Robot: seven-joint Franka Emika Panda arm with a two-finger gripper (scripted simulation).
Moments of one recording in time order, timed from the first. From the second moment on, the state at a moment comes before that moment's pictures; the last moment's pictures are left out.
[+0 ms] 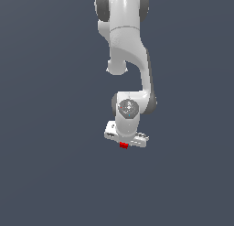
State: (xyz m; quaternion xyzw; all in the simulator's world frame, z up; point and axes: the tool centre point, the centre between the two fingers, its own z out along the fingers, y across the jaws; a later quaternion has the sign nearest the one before) arm 0.060 0.038 0.020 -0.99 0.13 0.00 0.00
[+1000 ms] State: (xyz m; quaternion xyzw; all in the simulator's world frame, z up) arm 0.061 0.037 0.046 -0.99 0.13 0.00 0.00
